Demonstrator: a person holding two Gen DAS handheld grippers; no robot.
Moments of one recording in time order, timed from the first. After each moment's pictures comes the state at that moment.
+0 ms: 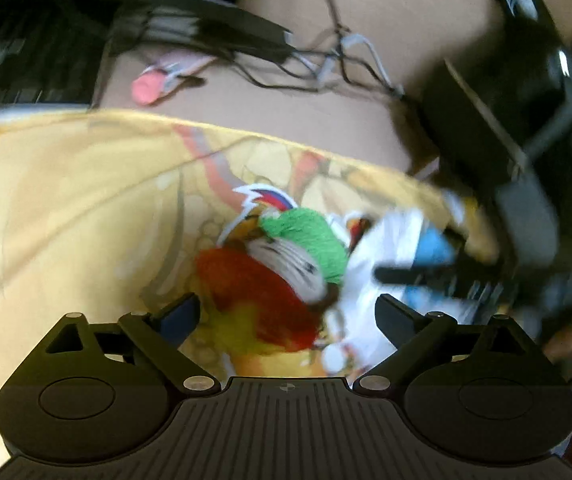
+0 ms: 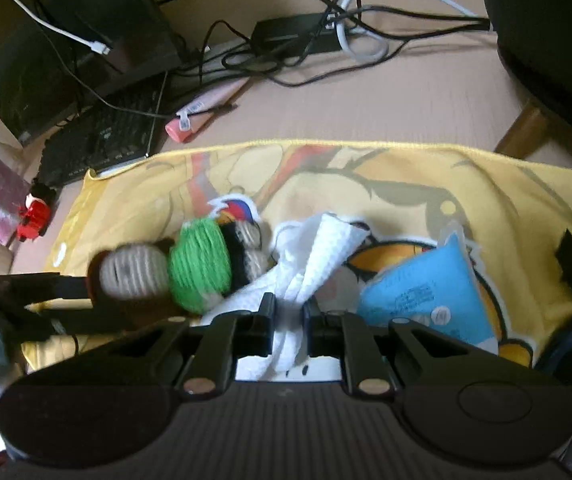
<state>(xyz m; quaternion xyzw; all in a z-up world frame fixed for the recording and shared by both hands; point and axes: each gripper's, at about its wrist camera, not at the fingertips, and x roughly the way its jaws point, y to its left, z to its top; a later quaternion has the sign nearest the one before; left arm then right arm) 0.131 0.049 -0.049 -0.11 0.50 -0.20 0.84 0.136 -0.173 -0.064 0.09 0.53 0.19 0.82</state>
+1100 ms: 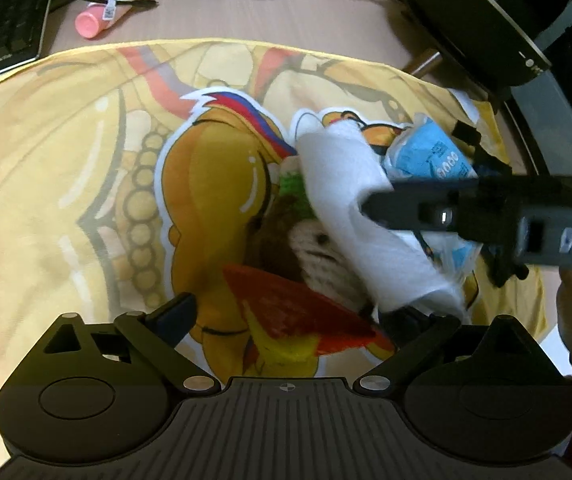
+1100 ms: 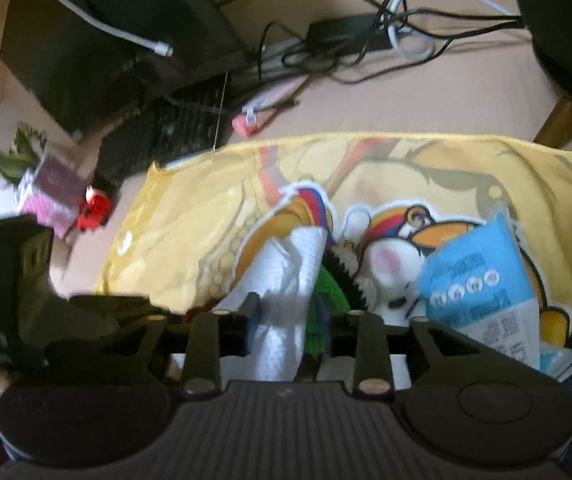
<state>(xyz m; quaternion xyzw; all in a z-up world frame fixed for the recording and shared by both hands) 0.113 0.003 -0.061 -0.05 0.59 -0.19 0.78 0.117 -0.177 -0.044 0.13 0.53 0.26 0.80</state>
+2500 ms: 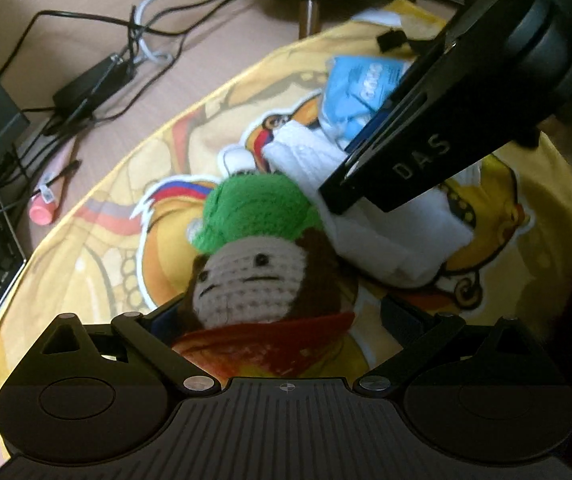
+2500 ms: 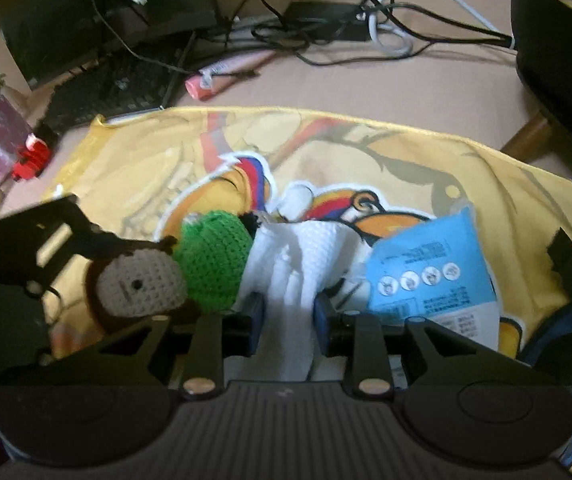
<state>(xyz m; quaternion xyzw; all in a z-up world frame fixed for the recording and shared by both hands) 0.081 -0.064 -0.067 0.26 0.46 -0.25 0.81 0.107 -0.162 -0.063 0.02 0.52 0.21 0.82</state>
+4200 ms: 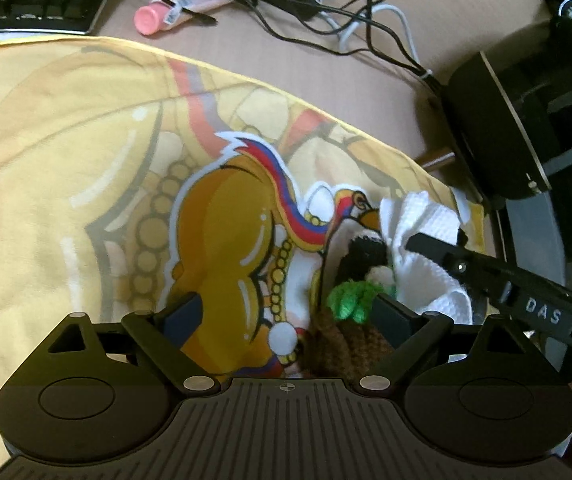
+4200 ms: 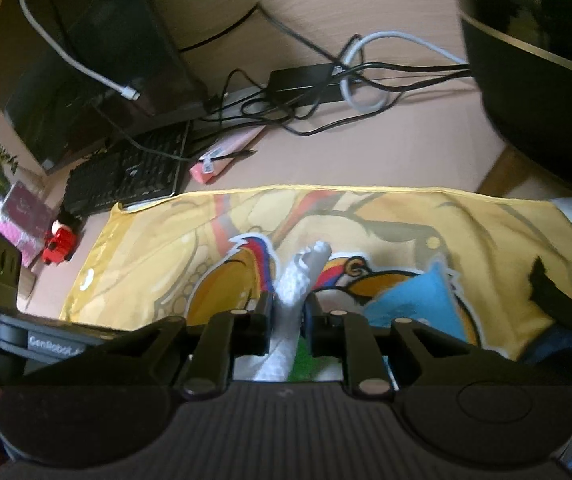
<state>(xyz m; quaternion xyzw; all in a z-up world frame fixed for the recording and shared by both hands) 0.132 0.031 -0.056 -0.21 0.56 -0.15 0.78 0.122 -0.196 -0.033 0.11 0.48 0.19 0.85</state>
